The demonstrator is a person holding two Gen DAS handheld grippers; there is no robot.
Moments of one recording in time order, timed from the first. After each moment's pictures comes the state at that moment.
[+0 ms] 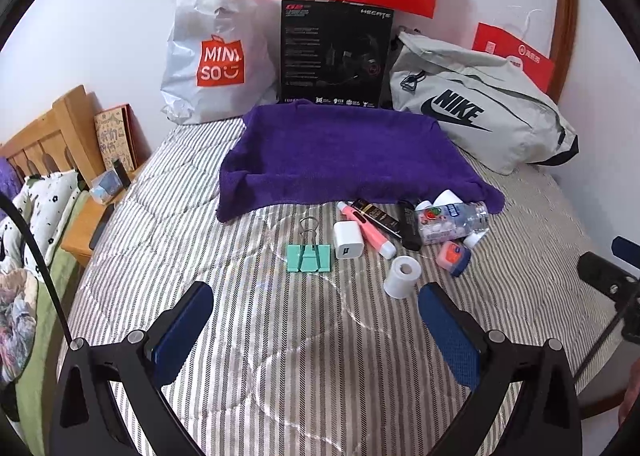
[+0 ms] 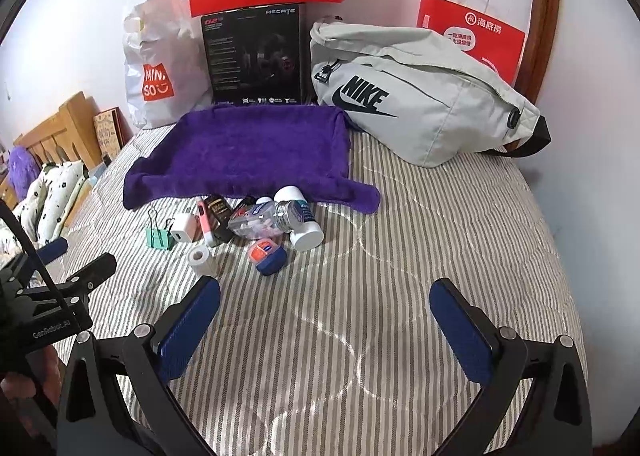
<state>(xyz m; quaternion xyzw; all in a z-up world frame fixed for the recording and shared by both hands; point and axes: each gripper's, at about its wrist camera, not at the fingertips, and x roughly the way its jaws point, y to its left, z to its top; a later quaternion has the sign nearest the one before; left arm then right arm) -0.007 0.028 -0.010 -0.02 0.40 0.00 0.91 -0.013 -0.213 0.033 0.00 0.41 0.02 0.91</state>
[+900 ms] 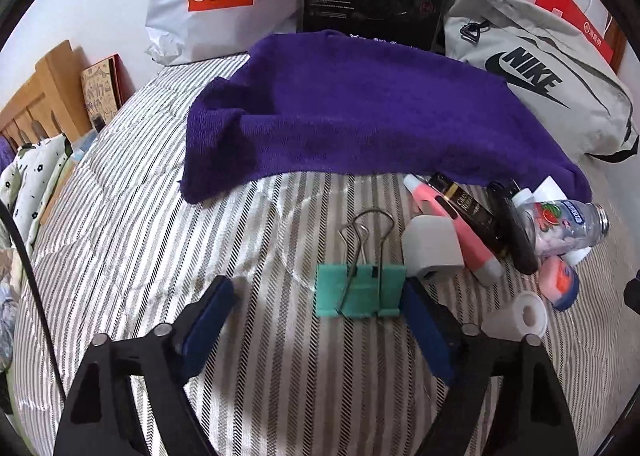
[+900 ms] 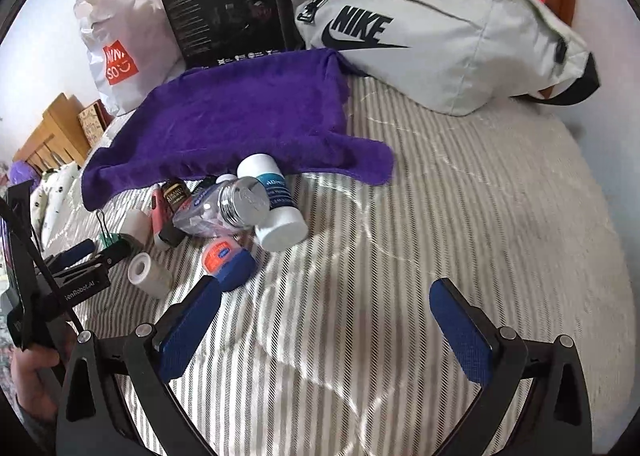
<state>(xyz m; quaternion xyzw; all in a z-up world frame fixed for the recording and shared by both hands) 0.083 0.047 -0.101 -0.03 0.46 0.03 0.89 0.066 -0.232 -0.048 0.05 0.47 0.05 0.88</state>
